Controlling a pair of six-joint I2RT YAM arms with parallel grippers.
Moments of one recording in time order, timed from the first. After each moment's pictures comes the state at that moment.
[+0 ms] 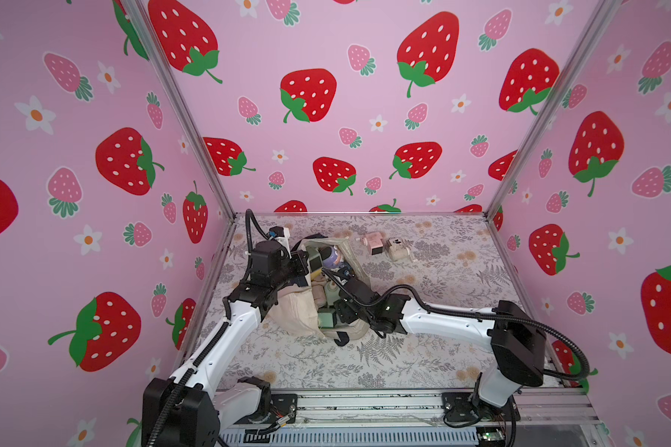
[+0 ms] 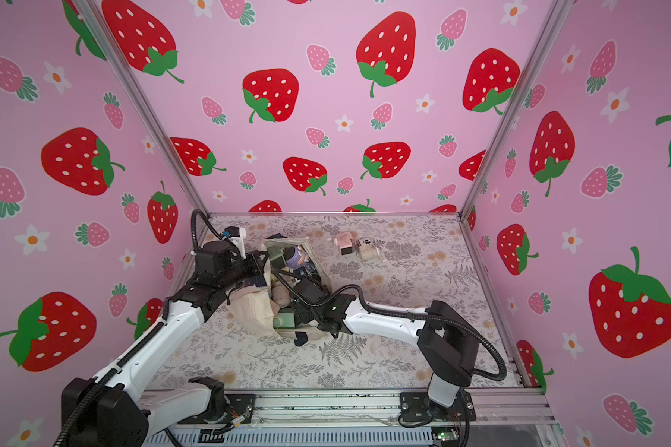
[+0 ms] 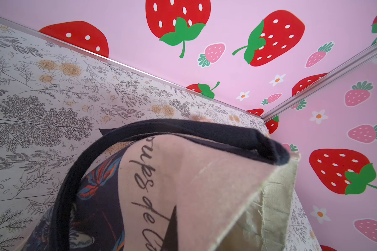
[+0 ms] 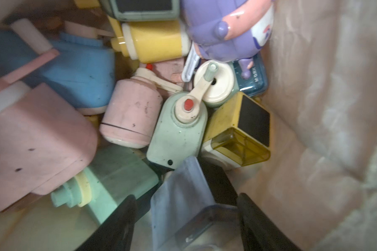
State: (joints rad) left arm -0.22 1.15 0.86 -0.15 0.21 -0.49; right arm 1.17 1.70 1.17 -0.28 0.36 0.38
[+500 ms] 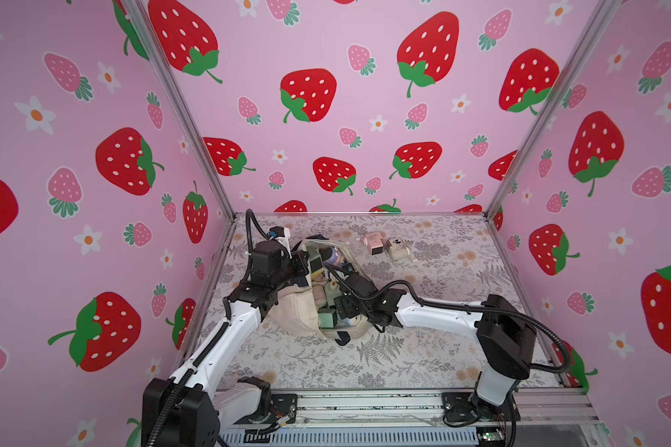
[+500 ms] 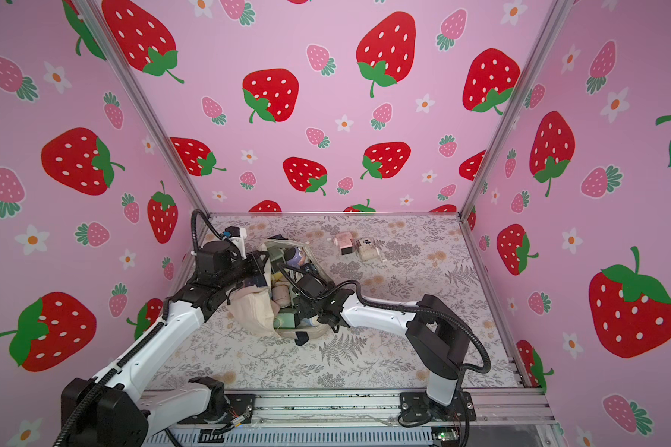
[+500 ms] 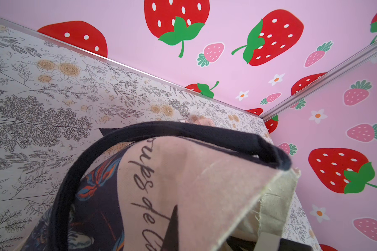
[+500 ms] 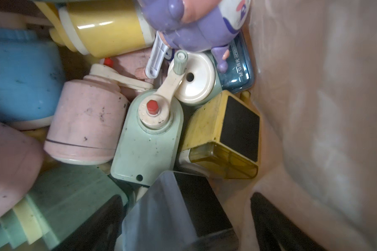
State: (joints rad) left arm -0.22 1.15 0.86 -0.15 0.21 -0.49; right arm 1.12 1.77 1.19 -0.29 0.35 0.41
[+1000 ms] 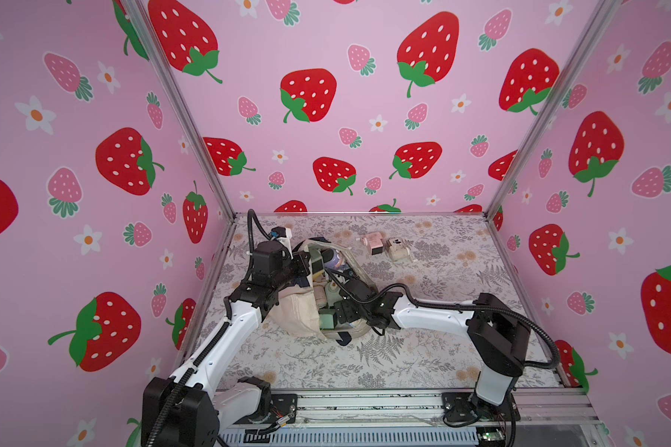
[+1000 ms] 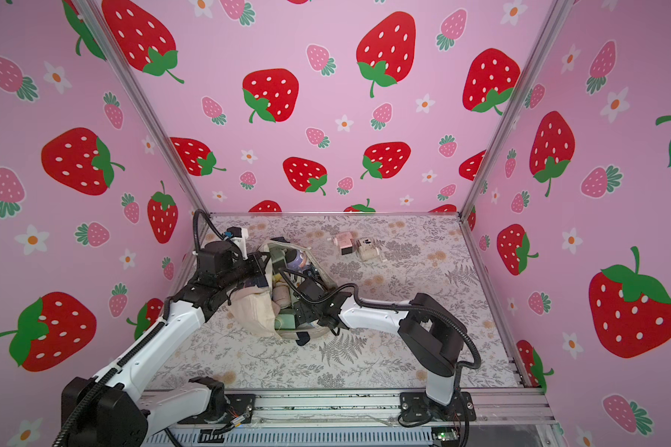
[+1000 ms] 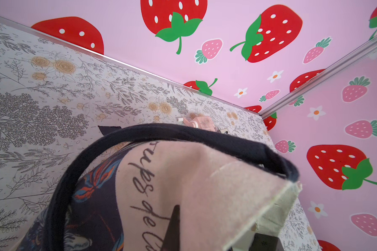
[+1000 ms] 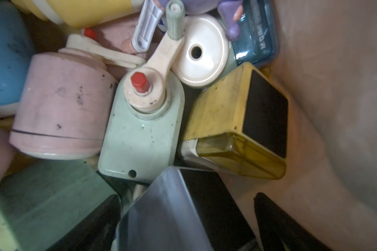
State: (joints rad) left arm -0.23 1.15 0.86 -0.15 0.21 -0.48; right arm 1.12 1.81 1.15 -0.25 0.30 0.48
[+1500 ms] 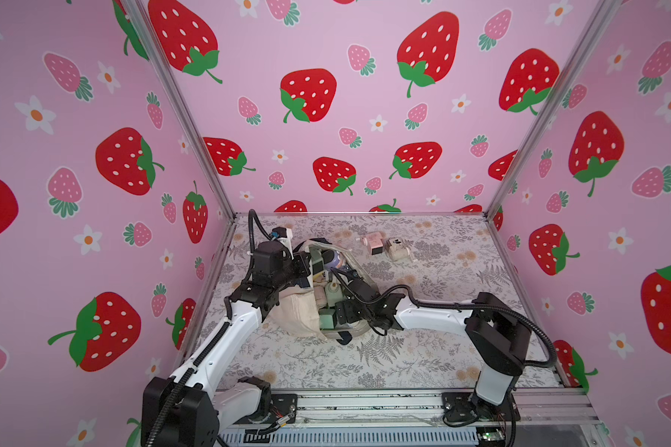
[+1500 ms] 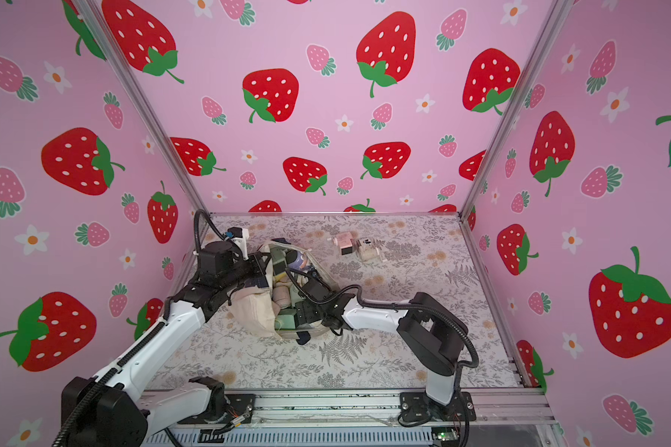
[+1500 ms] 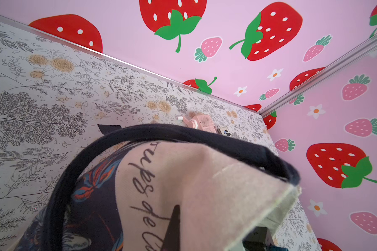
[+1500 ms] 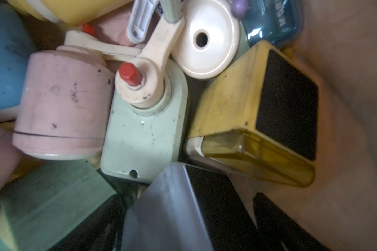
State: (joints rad) left arm -0.24 1.15 0.86 -0.16 0.21 -0.48; right arm 1.11 1.80 1.08 -0.14 0.17 0.54
